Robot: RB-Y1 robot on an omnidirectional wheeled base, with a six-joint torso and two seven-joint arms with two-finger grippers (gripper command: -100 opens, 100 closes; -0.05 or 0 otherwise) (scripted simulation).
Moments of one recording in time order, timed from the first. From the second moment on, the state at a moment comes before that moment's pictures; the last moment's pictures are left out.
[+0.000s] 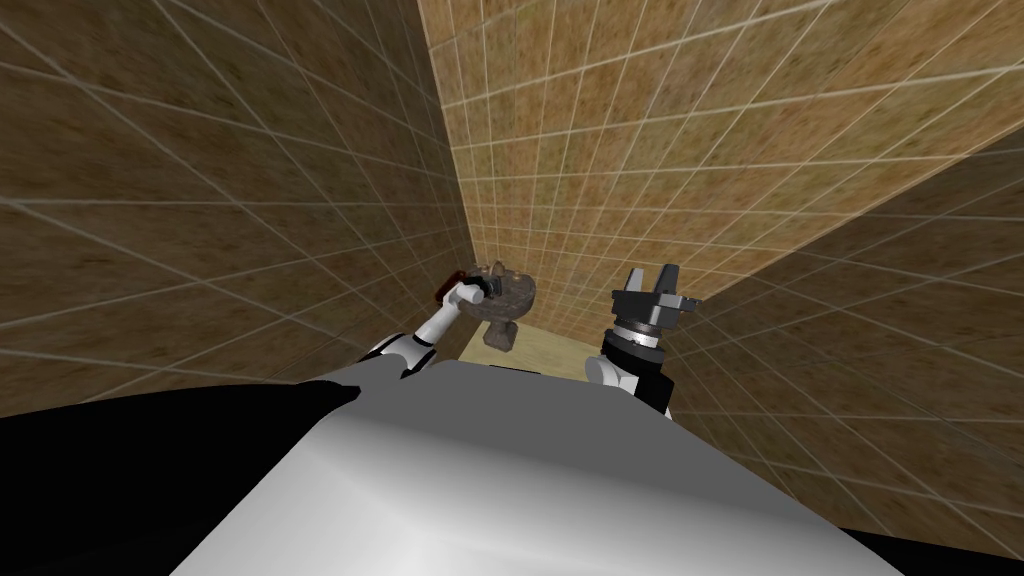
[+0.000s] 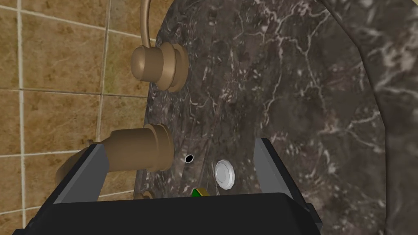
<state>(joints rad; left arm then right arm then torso) -0.42 0.47 -0.28 -1.58 0.64 0.72 0.29 0.45 0.00 0.04 -2.38 -0.10 -0.52 -0.05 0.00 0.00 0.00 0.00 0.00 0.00</state>
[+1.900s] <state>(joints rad) -0.59 0.62 -0.25 -1.25 0.71 1.18 0.32 0.45 0.00 0.04 -2.38 -0.10 -0.52 -0.05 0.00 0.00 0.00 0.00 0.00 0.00</state>
